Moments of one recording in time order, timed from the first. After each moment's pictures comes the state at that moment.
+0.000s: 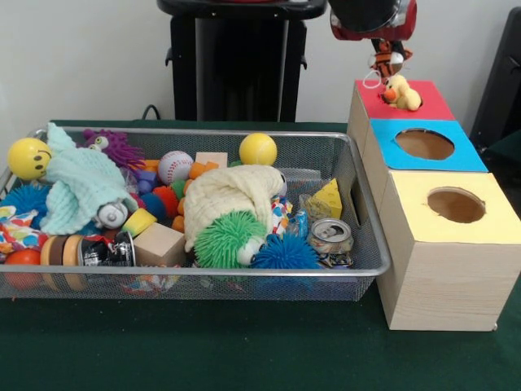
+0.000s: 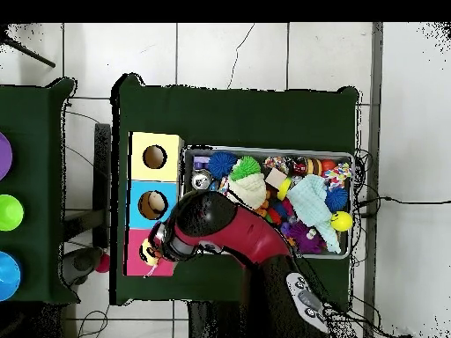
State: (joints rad) arm -0.25 -0.74 0.13 1.96 0.40 0.99 1.75
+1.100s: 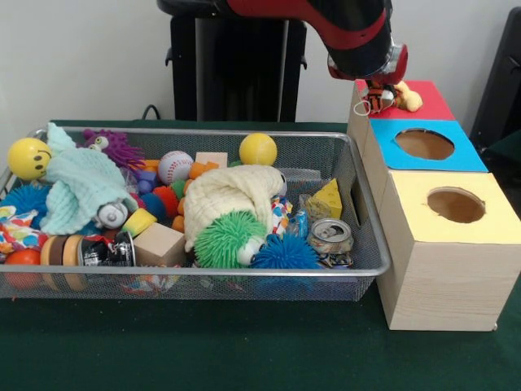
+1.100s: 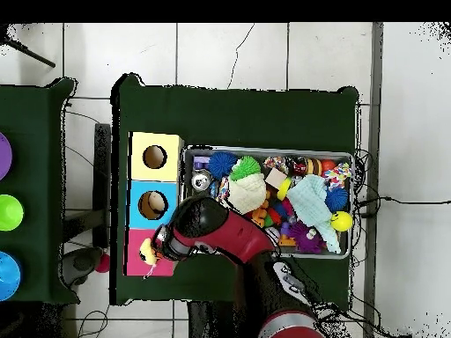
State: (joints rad) arm -0.22 -0.60 0.11 1.96 0.41 0.86 1.75
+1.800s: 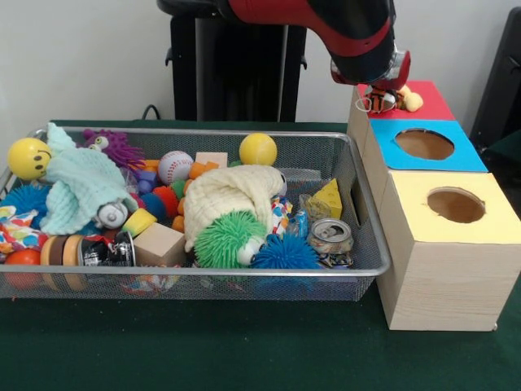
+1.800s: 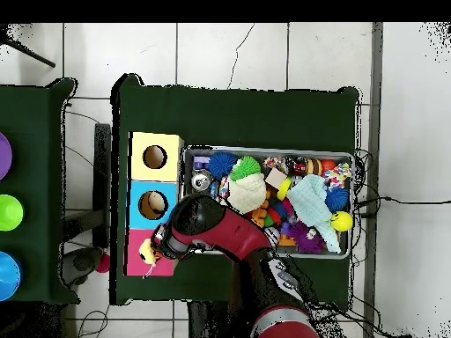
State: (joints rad) arm -0.19 -0.58 0.09 1.93 0.42 0.87 1.75
